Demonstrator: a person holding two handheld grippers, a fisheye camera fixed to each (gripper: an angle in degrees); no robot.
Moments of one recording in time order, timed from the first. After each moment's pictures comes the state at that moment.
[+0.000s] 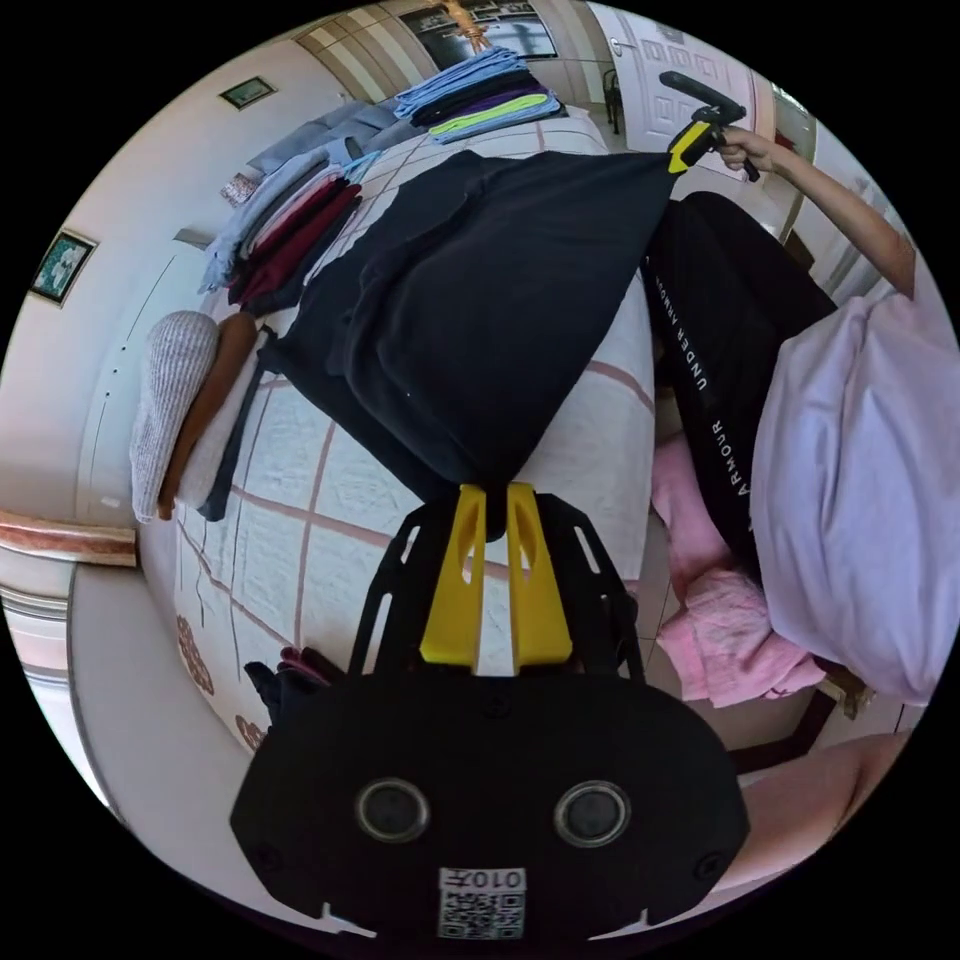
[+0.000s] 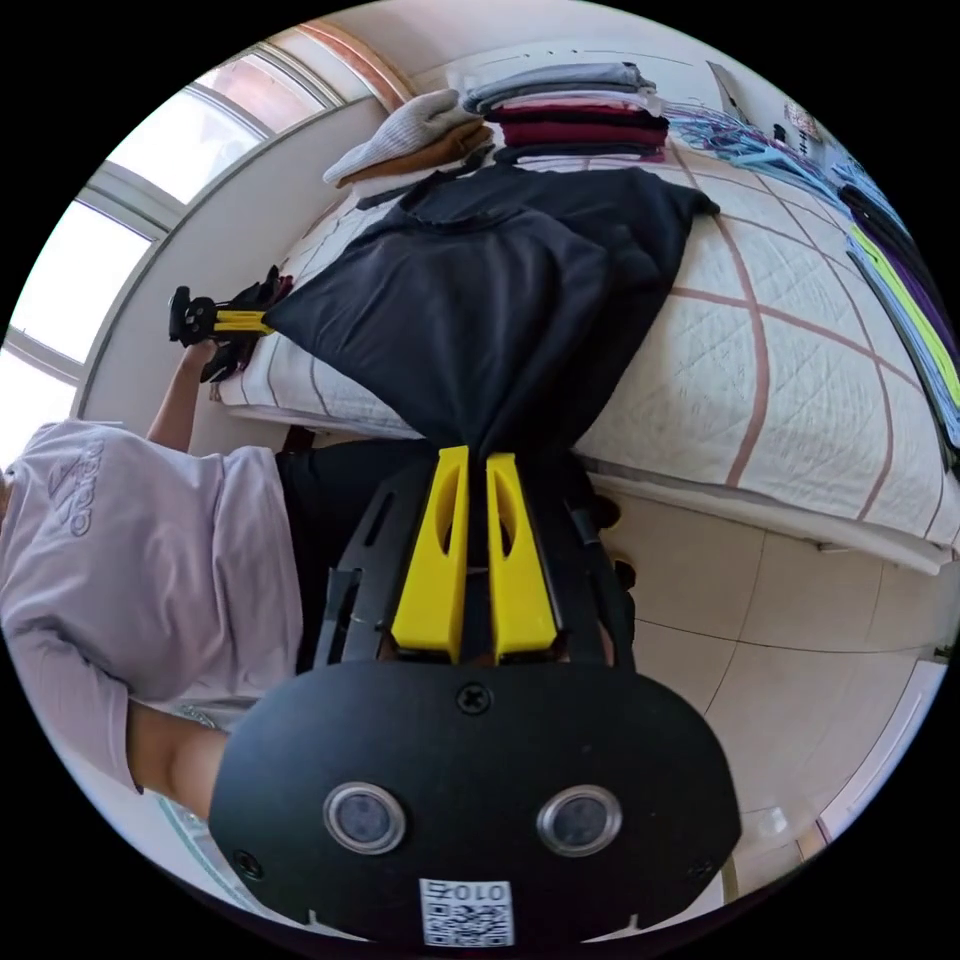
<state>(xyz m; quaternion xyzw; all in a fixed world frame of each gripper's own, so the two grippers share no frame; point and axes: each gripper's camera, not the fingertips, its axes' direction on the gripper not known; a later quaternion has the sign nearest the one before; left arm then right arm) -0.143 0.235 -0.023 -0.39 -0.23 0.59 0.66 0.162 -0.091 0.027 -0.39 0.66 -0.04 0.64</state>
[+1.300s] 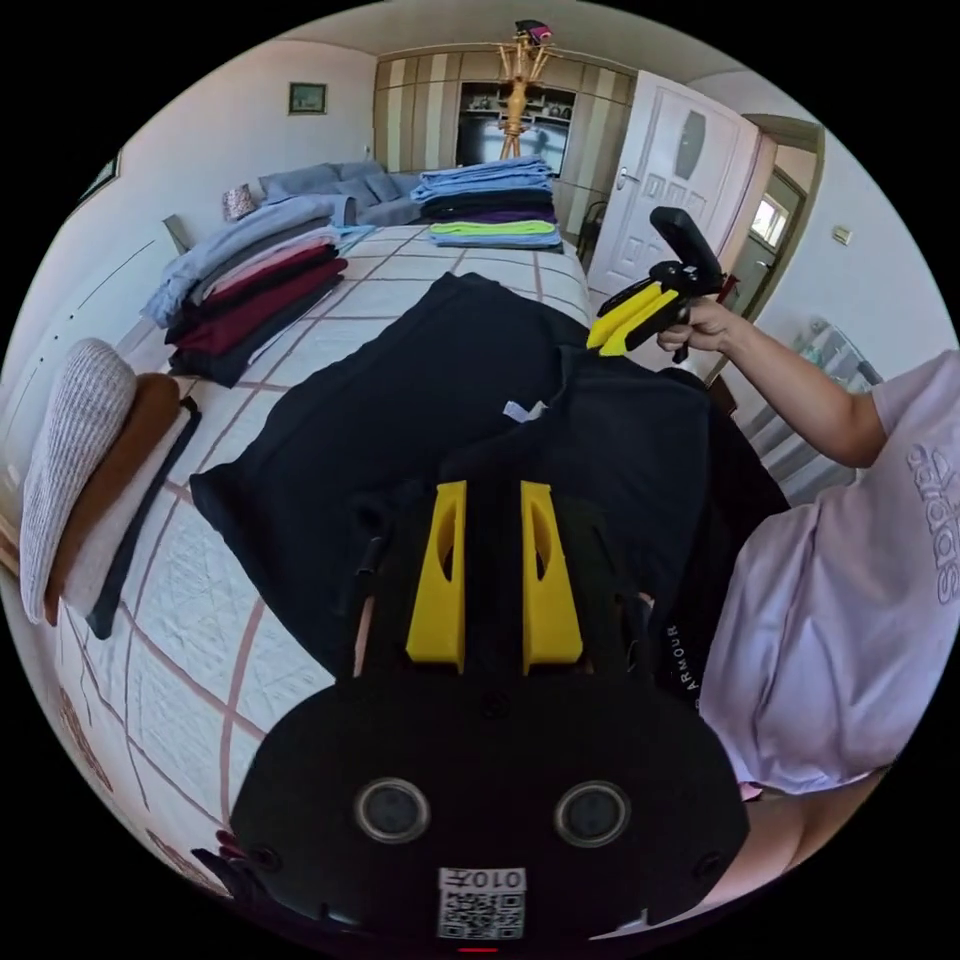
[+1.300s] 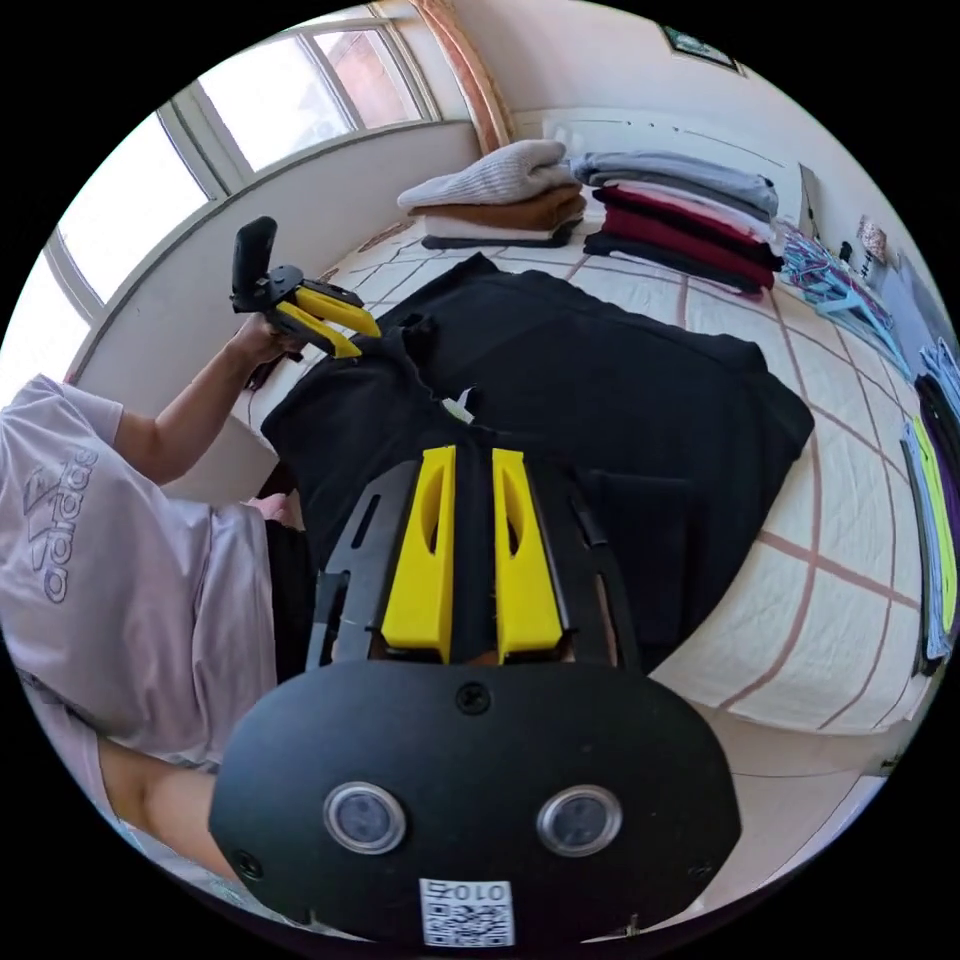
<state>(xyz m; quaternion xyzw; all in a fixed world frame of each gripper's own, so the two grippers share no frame) -0.202 0.087 0.098 -0.36 -0.05 0.50 0.79 0.239 -0.127 0.106 -0.42 0.64 -0.14 0.63</state>
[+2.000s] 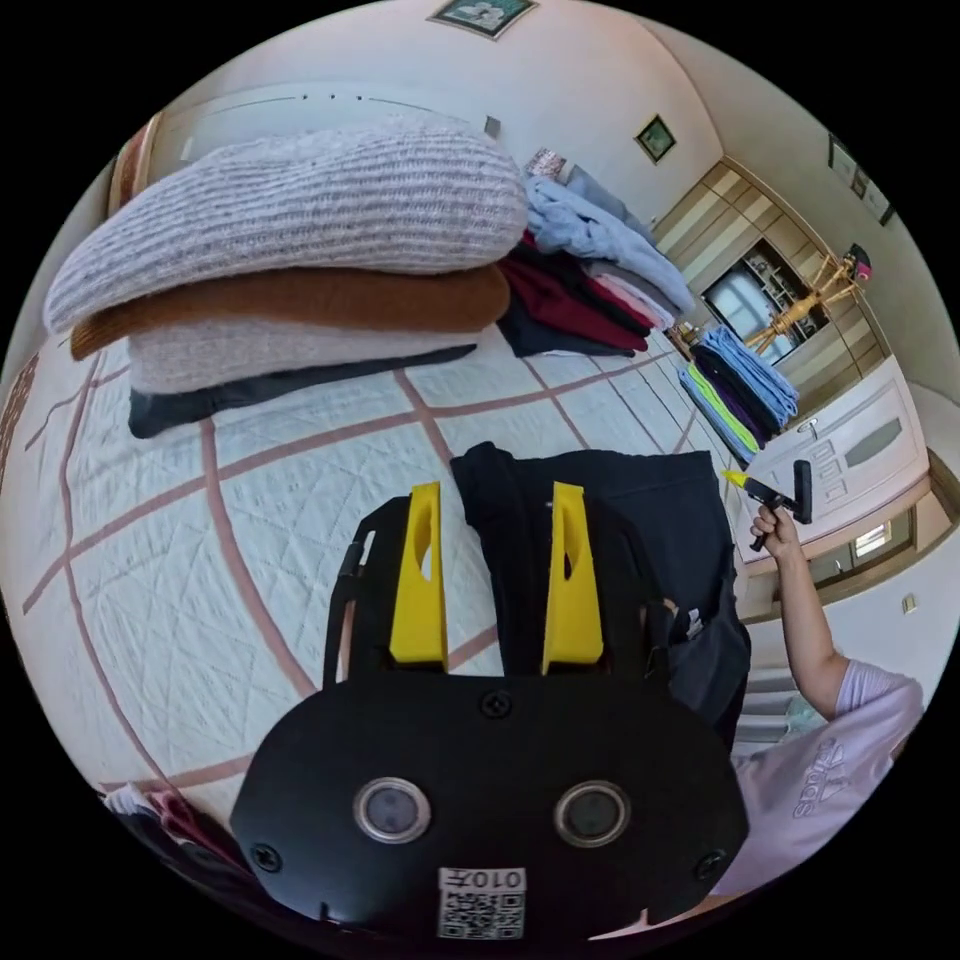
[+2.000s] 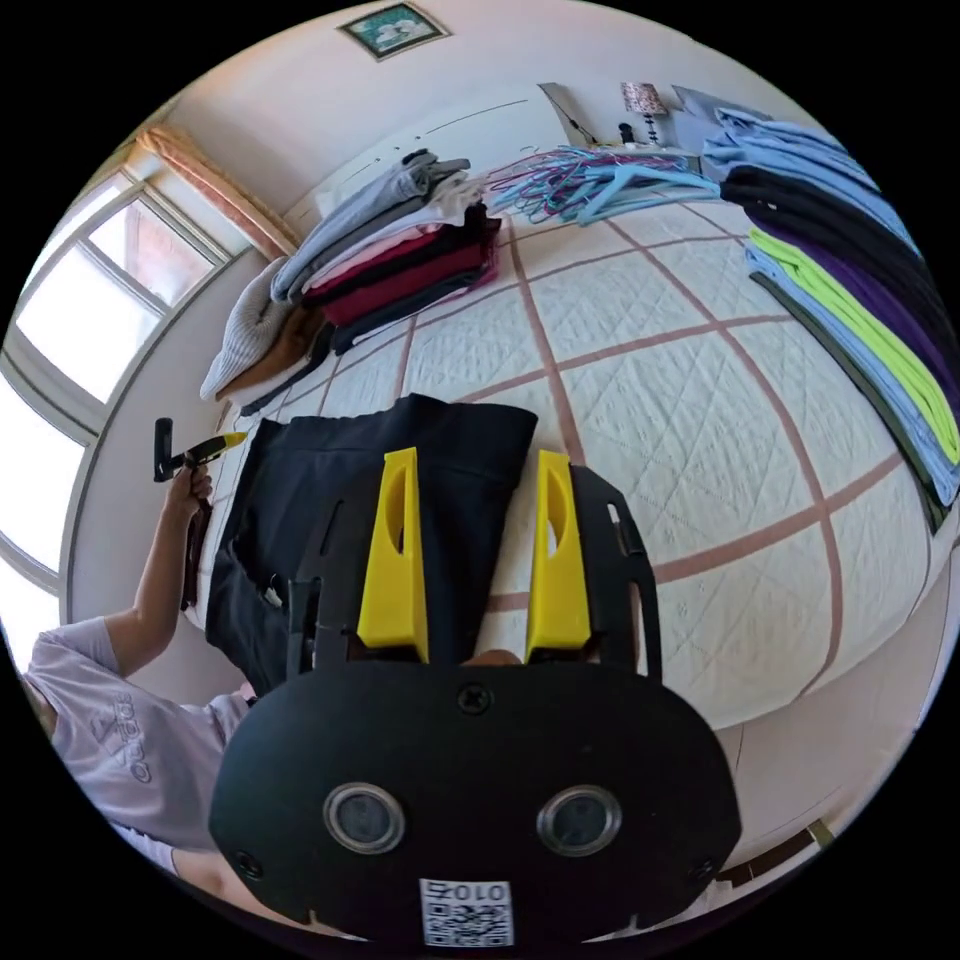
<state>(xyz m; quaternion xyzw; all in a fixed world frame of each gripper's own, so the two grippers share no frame) -0.383 -0.201 0.127 -0.26 -0.14 0.17 0.94 0.237 -0.302 -0.032 -0.18 0.72 -0.02 0.67</state>
